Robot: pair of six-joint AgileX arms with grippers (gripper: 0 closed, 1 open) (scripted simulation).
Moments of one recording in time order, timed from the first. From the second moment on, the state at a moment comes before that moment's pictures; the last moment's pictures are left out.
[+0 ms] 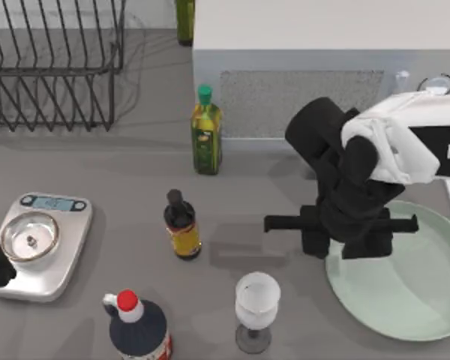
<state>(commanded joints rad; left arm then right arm) 0.00 0.00 0.00 0.00 0.00 0.00 0.61 1.94 1.18 -0.71 0.02 0.63</state>
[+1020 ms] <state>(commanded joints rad) 0.00 0.00 0.00 0.00 0.00 0.00 0.60 1.94 2.18 -1.71 0.02 0.62</state>
